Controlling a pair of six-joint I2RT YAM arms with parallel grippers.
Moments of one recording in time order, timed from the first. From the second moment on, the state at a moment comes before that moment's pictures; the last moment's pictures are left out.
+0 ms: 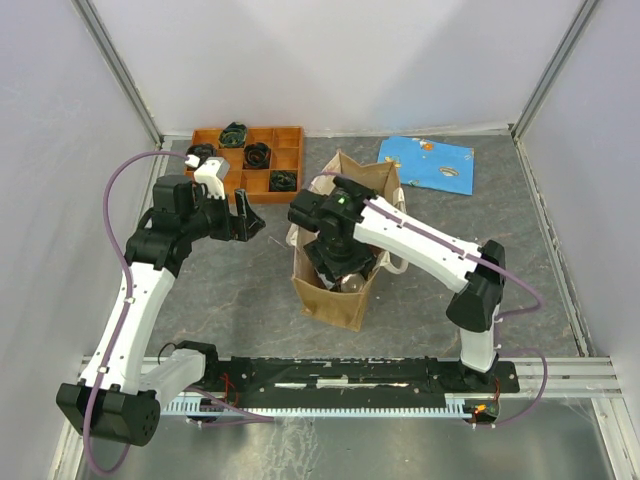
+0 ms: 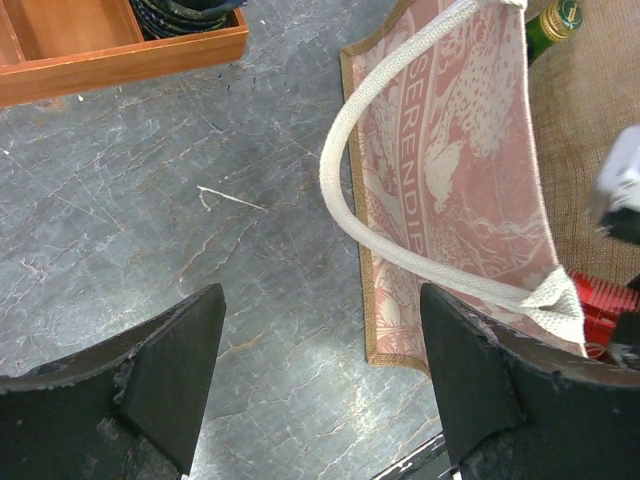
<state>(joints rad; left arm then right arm) -0.14 1.01 1.07 -0.65 0.39 -0.13 1.02 1.90 1.94 -1.57 0.04 0.49</state>
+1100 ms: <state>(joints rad) -0.15 1.07 1.07 -0.64 0.40 -0.13 0.51 1.50 2.13 -1.60 0.40 0.49</state>
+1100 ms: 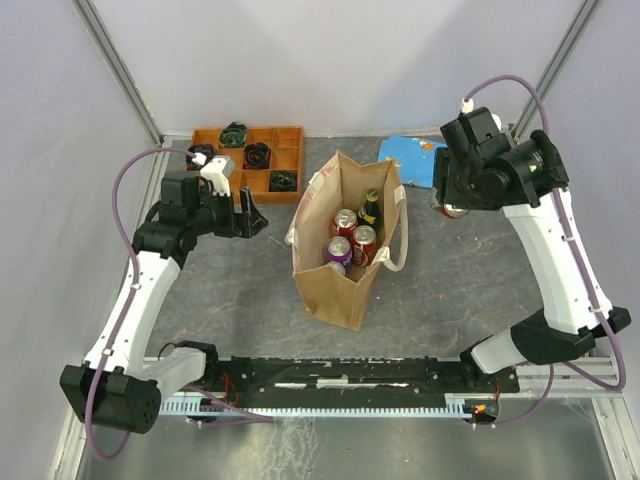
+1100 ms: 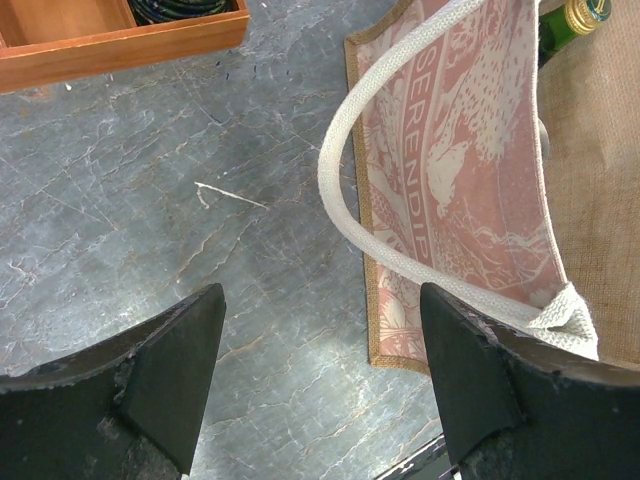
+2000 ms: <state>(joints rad) -0.15 1.09 1.08 -0.63 0.40 -0.13 0.39 1.37 1.10 -1.28 0.16 0.49</state>
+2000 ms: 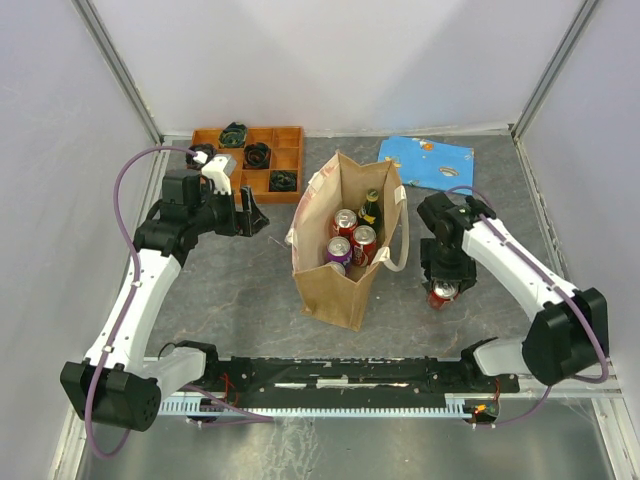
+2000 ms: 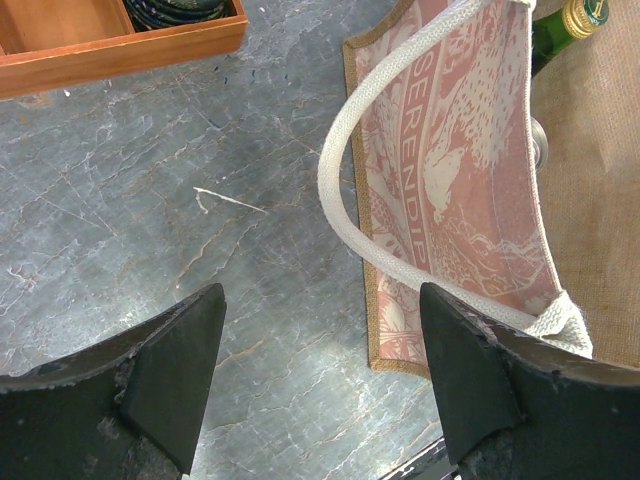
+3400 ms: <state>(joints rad) -0.16 1.06 1.08 -0.63 0.40 -0.13 0.38 1.24 0.93 -1.14 0.20 0.54</state>
